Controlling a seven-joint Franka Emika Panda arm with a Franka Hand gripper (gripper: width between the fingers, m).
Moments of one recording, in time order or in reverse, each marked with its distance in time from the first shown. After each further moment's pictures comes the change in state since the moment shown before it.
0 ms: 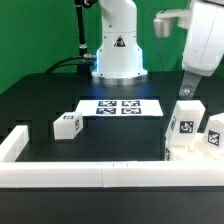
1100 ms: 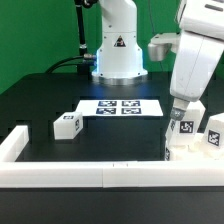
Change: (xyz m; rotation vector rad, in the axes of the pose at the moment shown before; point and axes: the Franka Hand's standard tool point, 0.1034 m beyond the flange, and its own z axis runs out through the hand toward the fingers) arm 0.002 -0.005 0.030 0.003 -0.008 0.060
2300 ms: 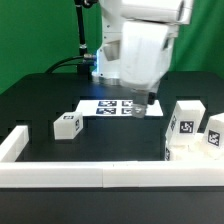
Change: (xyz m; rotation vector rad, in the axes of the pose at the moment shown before) arm -0.060 0.037 0.005 -0.101 0.155 0.041
